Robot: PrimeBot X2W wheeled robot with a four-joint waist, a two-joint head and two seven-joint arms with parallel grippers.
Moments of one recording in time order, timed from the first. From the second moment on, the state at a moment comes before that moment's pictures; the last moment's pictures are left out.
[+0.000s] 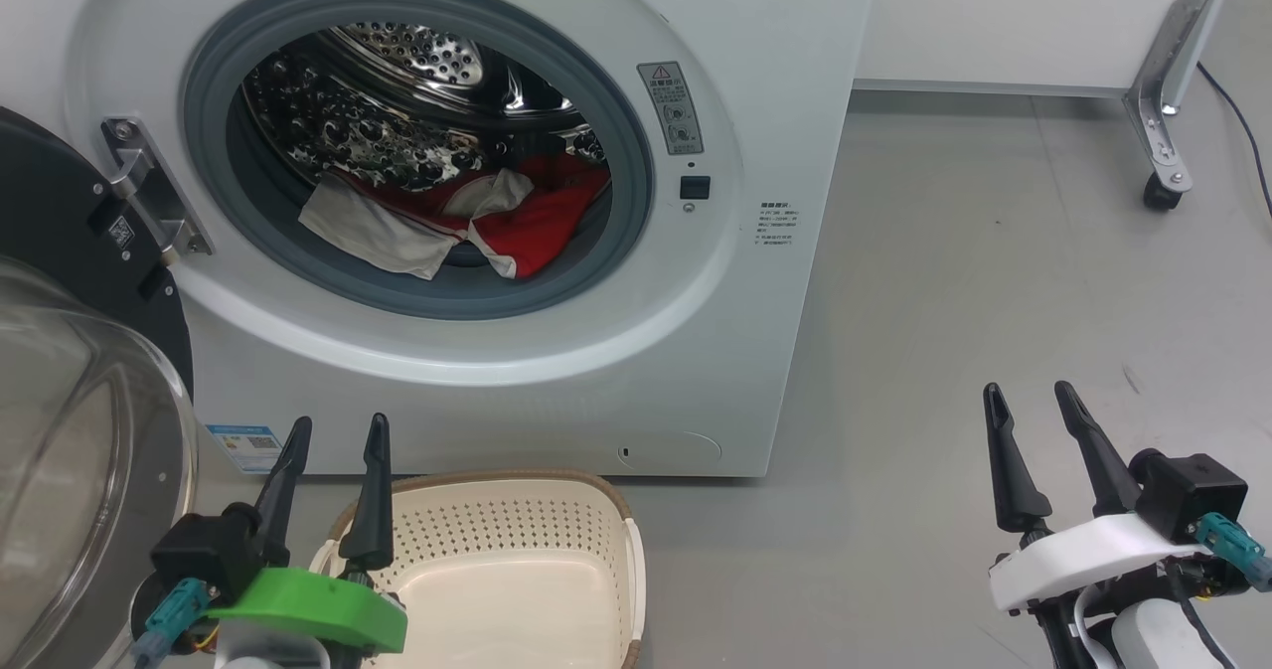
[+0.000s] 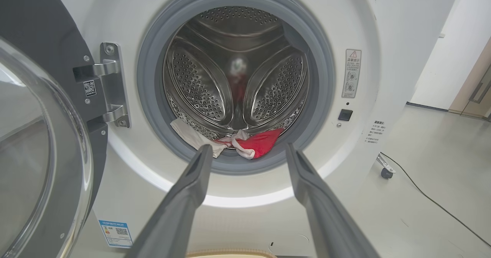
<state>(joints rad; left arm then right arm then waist) -0.05 0.09 -0.21 0.19 -0.50 -0.08 -0.25 -0.01 -0.22 0.25 0.18 0.53 0.06 -0.25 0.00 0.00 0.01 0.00</state>
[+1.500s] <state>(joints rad) -0.21 0.16 -0.11 0.12 -0.51 -0.01 -0.11 -0.07 -0.20 0.29 0.10 0.52 0.07 -0.24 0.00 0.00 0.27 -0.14</state>
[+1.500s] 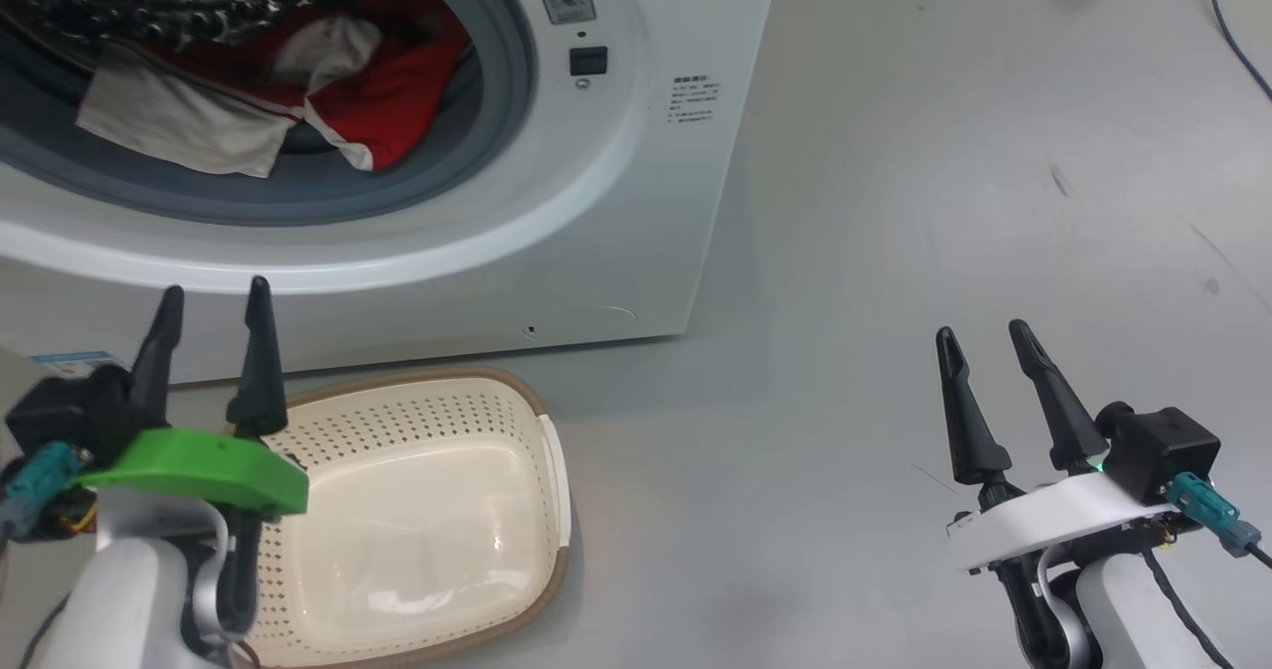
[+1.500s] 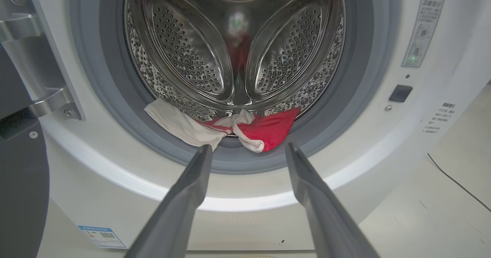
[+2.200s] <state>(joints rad) -0.50 0.28 0.03 0.30 -0.59 0.08 0.16 -0.16 -0.11 0.32 0.15 0.52 0.09 -0.24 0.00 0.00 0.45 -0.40</state>
